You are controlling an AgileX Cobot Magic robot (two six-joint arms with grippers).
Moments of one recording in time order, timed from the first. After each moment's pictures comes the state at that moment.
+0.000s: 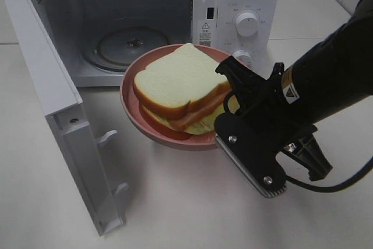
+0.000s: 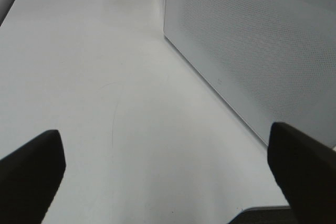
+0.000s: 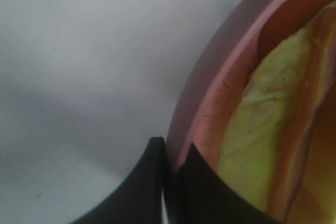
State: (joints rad) left arm -0.02 -0.01 -0.52 -0.07 1.08 -0.01; right arm 0.75 1.46 -0.80 -0.22 0.44 -1.39
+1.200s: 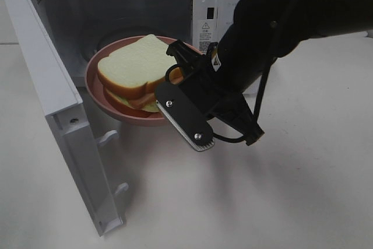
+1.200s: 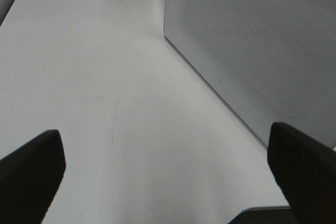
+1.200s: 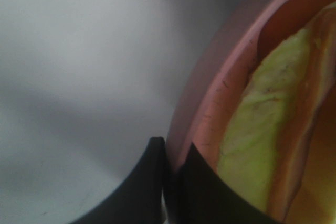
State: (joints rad) left arm -0.02 -0.01 -0.52 -0.07 1.08 -0.01; right arm 0.75 1.74 -1.10 -0.15 0.47 -1.48
